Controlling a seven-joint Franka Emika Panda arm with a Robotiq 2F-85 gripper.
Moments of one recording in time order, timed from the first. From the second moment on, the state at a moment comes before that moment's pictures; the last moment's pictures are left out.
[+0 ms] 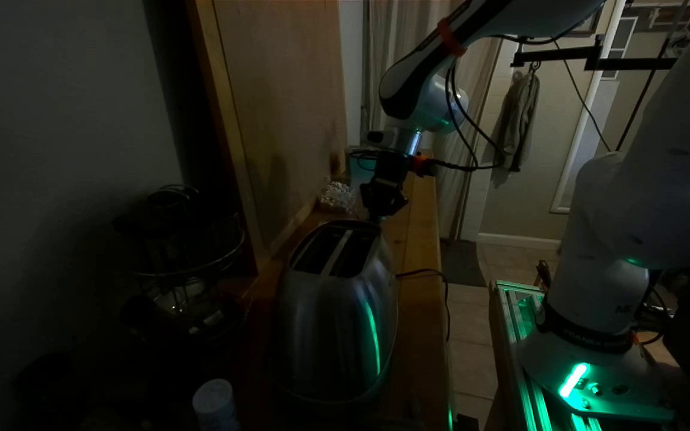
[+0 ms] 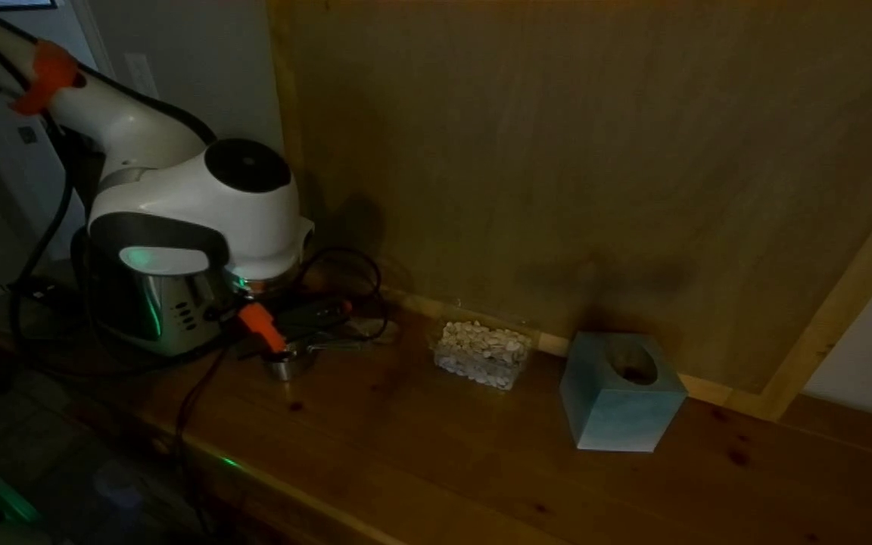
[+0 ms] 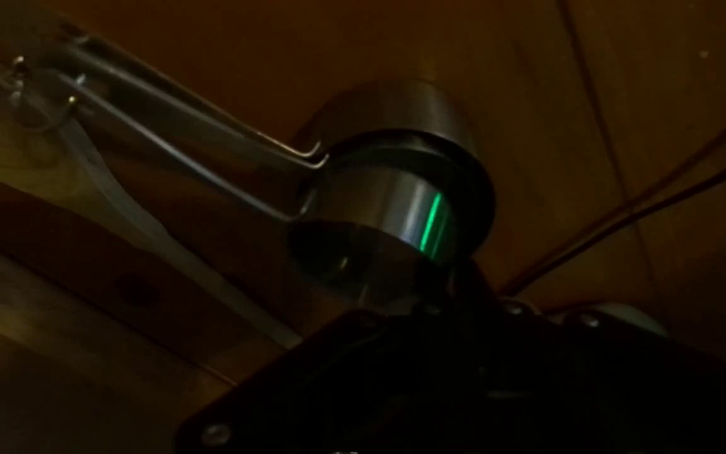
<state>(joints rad) -0.12 -0.26 -0.40 -2.63 0.42 2.34 -1.88</state>
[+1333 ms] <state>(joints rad) -0.19 -0.37 -0.37 -2.62 0.43 2.24 -1.51</state>
